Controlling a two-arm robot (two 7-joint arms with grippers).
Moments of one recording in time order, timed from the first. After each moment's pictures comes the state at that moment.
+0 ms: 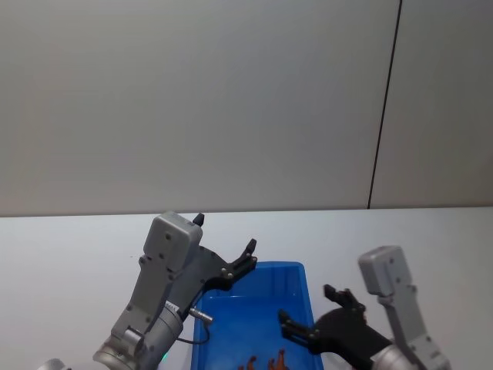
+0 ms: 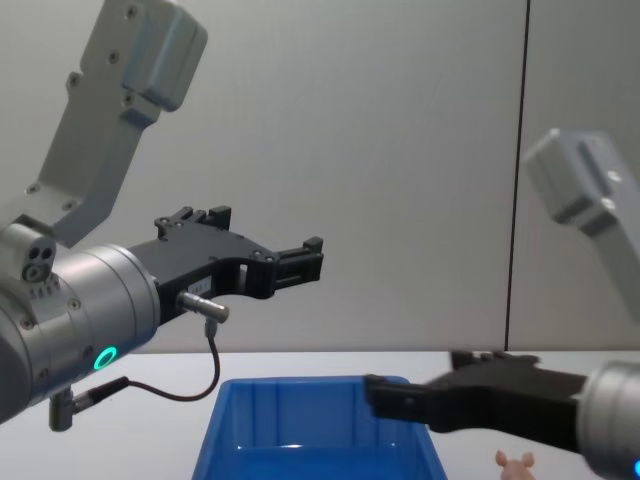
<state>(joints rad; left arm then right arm) -0.24 0.38 0.45 -1.63 -0.20 0.01 -0.01 0.10 0.15 -0.34 -1.62 0.15 0.28 0.24</state>
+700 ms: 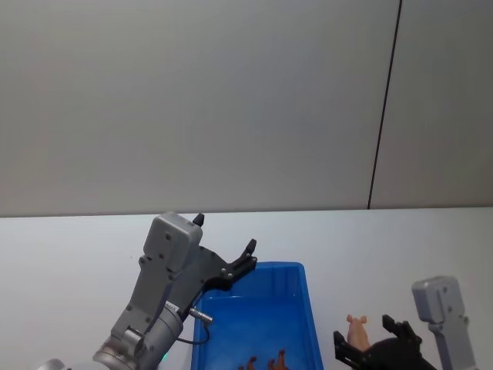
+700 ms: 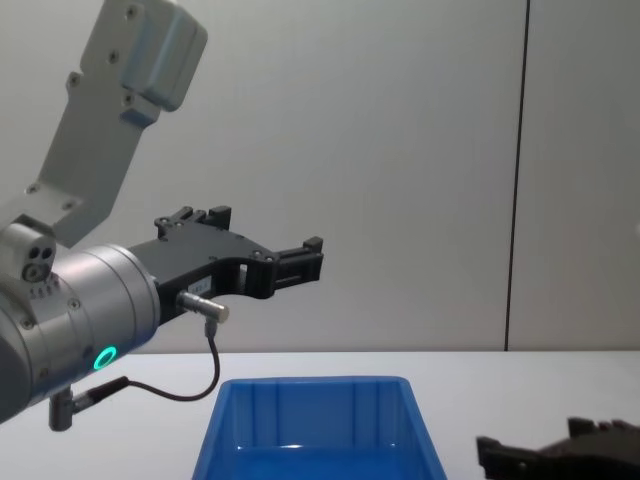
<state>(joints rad) -0.24 0.38 0.45 -1.63 -0.20 0.01 -0.01 -0.01 0.23 -0.29 -1.66 0.23 0.29 0.08</state>
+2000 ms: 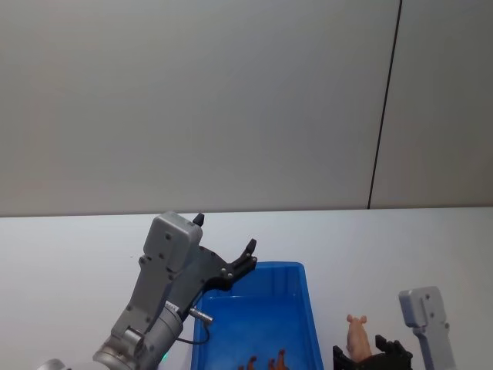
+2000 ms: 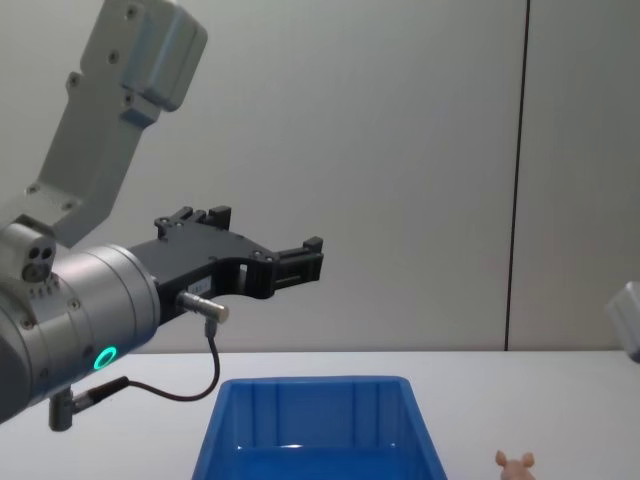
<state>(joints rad) -0.24 0.38 0.45 -1.63 -0.20 0.01 -0.01 0.07 0.17 -0.29 -1.48 0.24 0.32 0.07</state>
